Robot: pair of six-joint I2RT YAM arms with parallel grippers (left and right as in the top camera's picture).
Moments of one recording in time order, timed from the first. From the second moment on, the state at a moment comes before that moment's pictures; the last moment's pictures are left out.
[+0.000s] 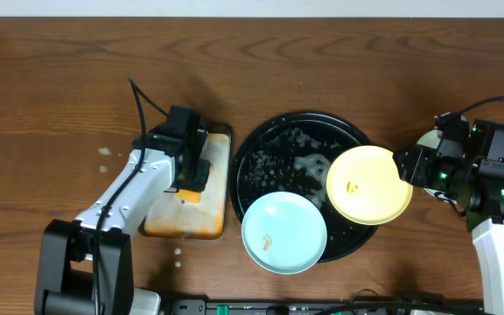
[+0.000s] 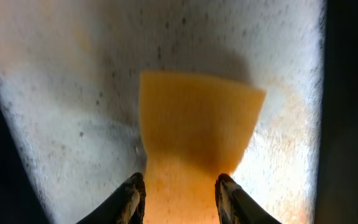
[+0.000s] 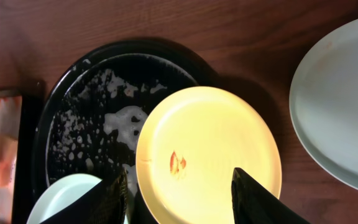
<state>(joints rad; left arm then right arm) -0.22 1.60 0.96 -0.76 -0.01 -0.02 -0.16 1.11 0.95 -0.82 -0.36 0.15</state>
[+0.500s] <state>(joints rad) -0.22 1.65 0.90 -0.65 0.04 -0.02 -0.16 1.11 0.95 -0.82 -0.36 0.15</state>
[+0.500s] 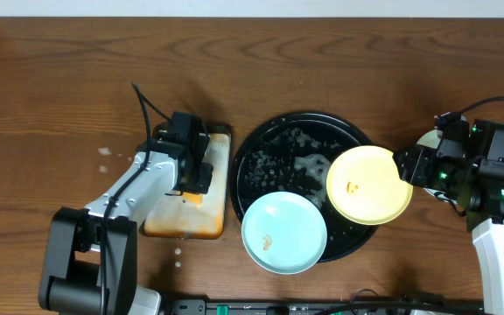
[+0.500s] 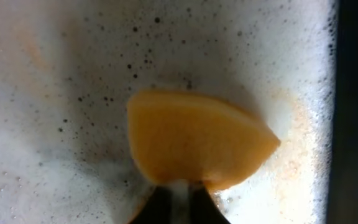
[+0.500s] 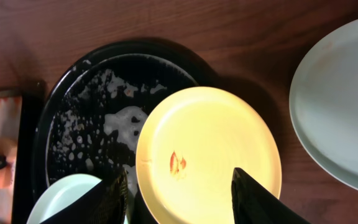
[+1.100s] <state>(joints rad) -0.22 1.49 0.98 -0.77 0.05 -0.07 -0.16 1.11 0.95 -0.81 -0.34 0.11</state>
